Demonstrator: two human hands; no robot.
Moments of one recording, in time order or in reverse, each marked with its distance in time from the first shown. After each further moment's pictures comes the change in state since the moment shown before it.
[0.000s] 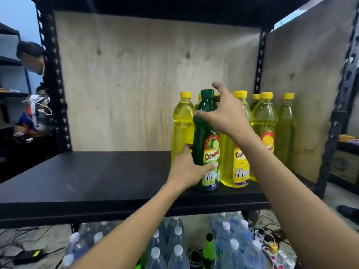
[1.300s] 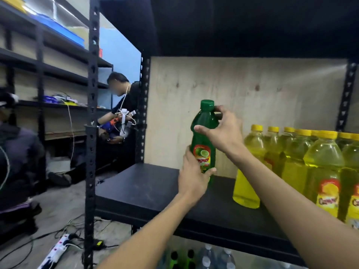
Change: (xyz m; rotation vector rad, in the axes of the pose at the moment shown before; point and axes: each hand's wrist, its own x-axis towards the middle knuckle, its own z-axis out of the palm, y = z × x) left_hand -0.003 -0.058 -0.131 0.181 0.540 0.030; right_hand 0.007 -0.145 0.097 0.382 -0.057 -0.110
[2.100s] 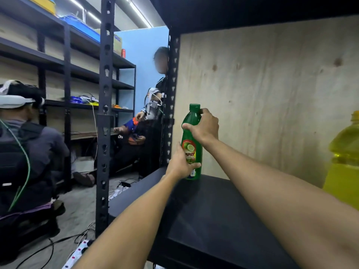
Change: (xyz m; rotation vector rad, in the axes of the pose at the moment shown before) left_hand 0.167 -0.207 -0.026 0.120 -0.116 -0.205; right_hand 0.093 0.051 0.262 0.011 -0.081 0.041
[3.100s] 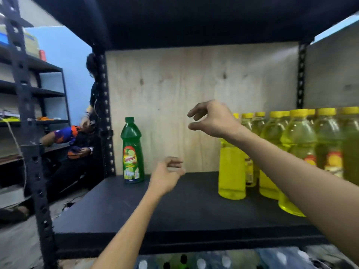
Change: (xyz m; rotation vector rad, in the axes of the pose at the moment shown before) left_hand -0.138 0.131 0.026 -0.393 -0.269 0.122; right_hand -0.085 -0.028 -0.280 -0.303 -0.107 0.060
